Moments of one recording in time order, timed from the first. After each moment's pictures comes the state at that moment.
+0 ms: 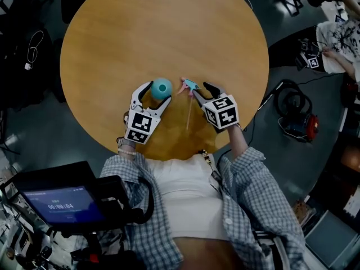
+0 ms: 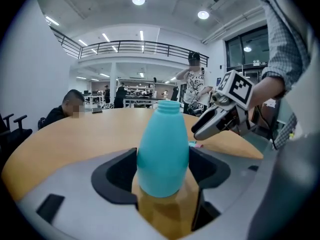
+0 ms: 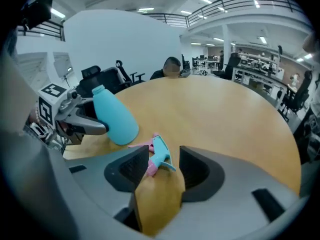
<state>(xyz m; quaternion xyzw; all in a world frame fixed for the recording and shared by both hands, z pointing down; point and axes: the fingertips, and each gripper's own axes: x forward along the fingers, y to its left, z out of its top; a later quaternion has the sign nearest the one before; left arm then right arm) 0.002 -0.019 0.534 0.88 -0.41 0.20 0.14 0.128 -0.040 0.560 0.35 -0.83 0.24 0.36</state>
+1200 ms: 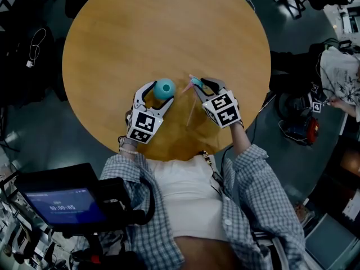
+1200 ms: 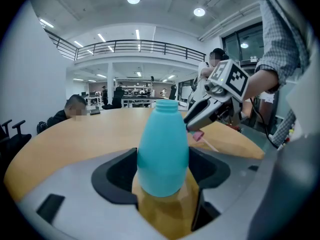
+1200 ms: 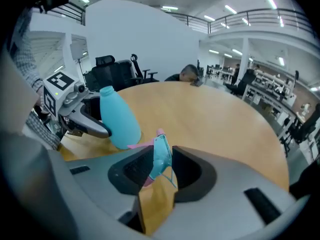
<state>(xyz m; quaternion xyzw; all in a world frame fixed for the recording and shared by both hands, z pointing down) 0.008 -0.019 0.543 0.88 -0.40 0.21 0.14 0.110 -0.060 0.541 0.30 -0.86 0.15 0.40</state>
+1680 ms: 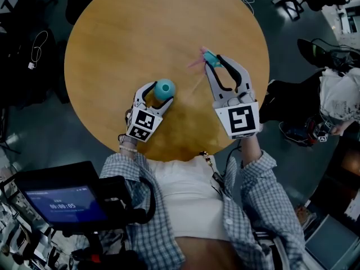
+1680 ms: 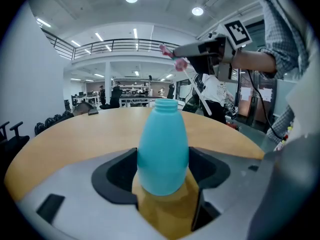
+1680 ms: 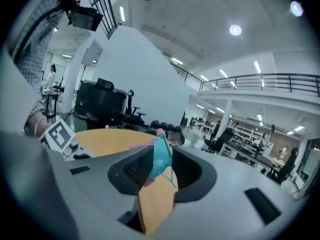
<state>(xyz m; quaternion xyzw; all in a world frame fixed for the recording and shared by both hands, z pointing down) 0.007 -0.027 0.552 0.89 -0.39 0.22 0.14 0.085 -0.107 0.339 0.40 -0.89 -0.09 0.20</state>
